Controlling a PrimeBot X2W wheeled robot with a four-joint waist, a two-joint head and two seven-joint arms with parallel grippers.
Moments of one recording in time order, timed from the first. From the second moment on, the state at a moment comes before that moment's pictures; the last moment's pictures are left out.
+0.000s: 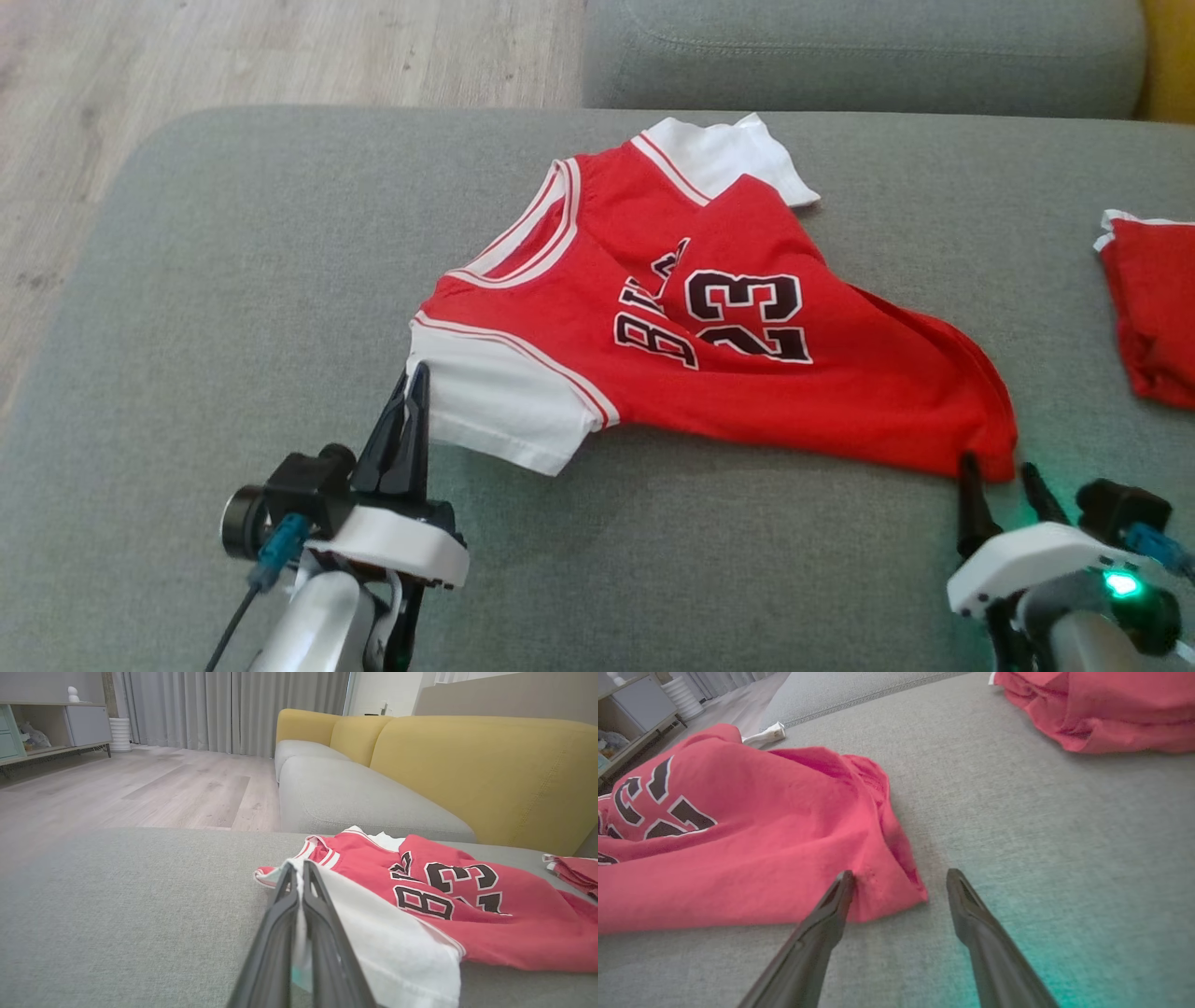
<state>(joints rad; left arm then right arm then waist) -0.22 0.11 -0.33 0.40 -0.32 -0.03 -0.23 -0.14 -0.04 -0.18 0.65 0.21 0.13 -0.11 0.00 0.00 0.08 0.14</state>
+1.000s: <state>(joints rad) -0.28 0.16 -0.25 0.11 -0.51 -0.04 -0.05 -0.19 -0.05 0.09 0.23 0.66 0.13 0.06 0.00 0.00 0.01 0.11</state>
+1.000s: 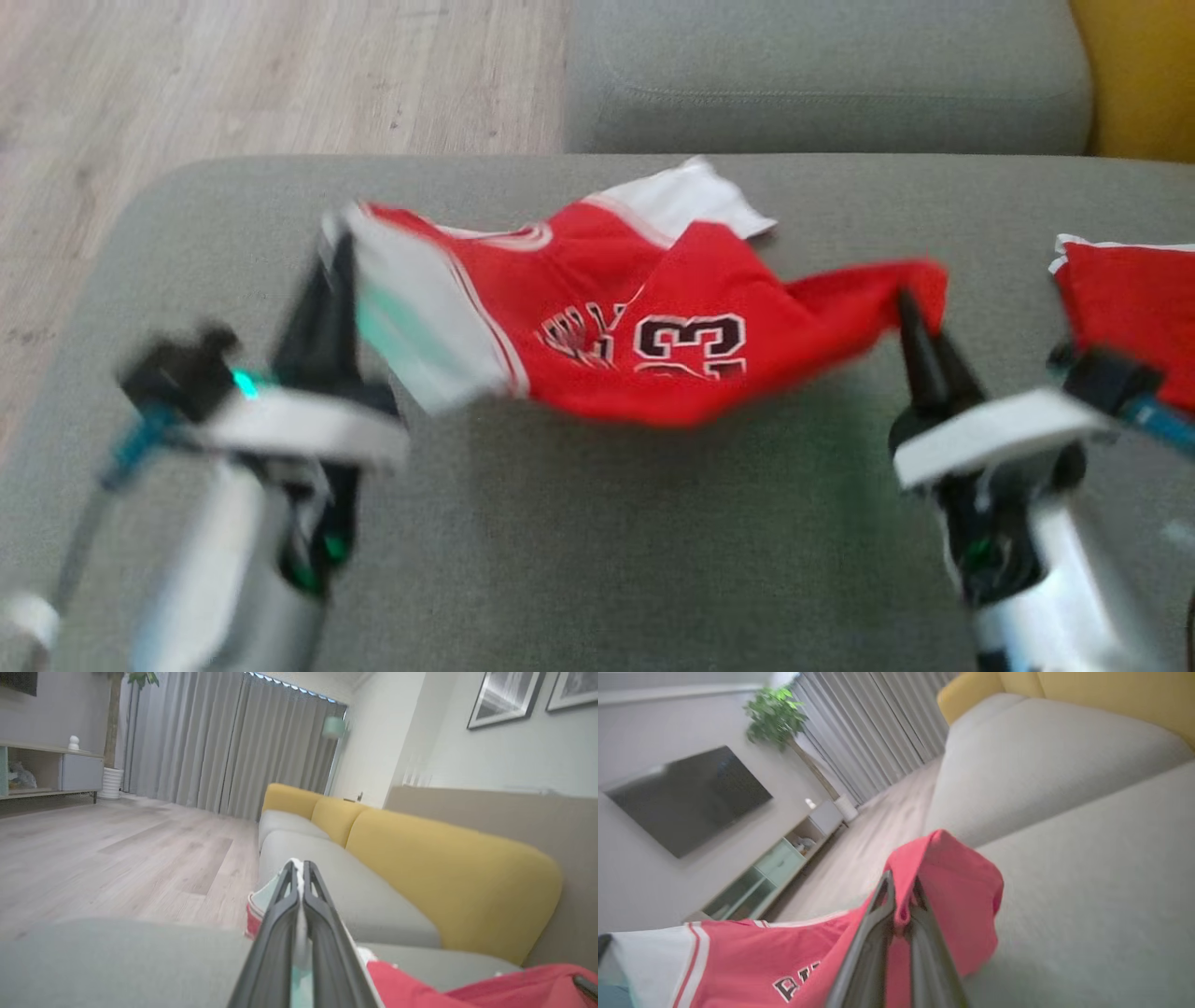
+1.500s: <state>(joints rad) -0.75 0.14 -0.08 0.06 -0.66 0.03 0.05 -0.58 -0.05 -0.07 -0.05 0.59 0.13 0.16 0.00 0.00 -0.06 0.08</state>
